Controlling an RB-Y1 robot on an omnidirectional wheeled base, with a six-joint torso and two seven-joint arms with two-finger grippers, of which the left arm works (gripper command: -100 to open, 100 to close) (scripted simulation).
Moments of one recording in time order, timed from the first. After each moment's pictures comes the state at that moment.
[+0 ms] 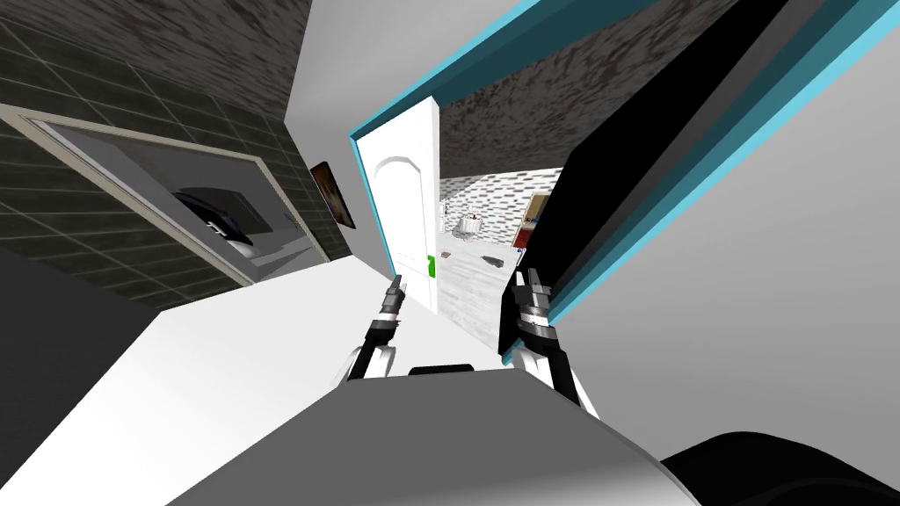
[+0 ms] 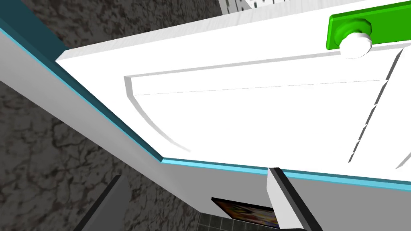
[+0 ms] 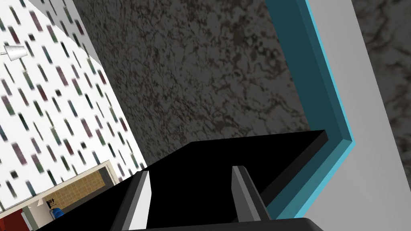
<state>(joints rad) 0.36 0.06 -0.13 -1.90 -0.08 -0.42 0.00</state>
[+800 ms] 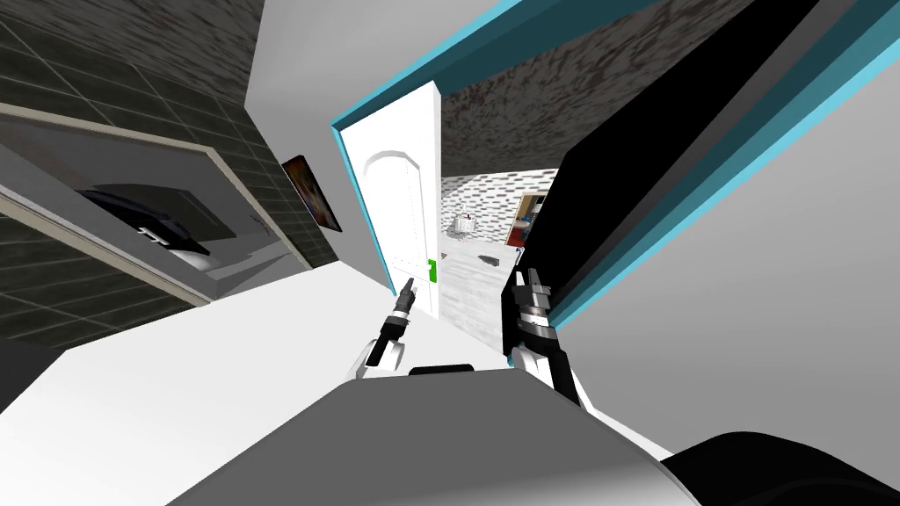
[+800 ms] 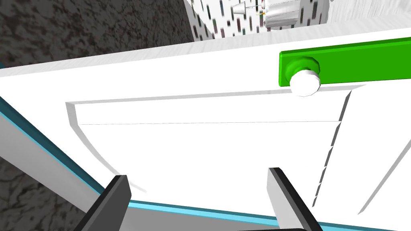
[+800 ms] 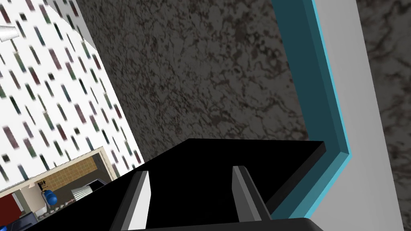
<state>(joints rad) 0.26 0.08 -0.19 -1.73 -0.07 -0.37 0.03</state>
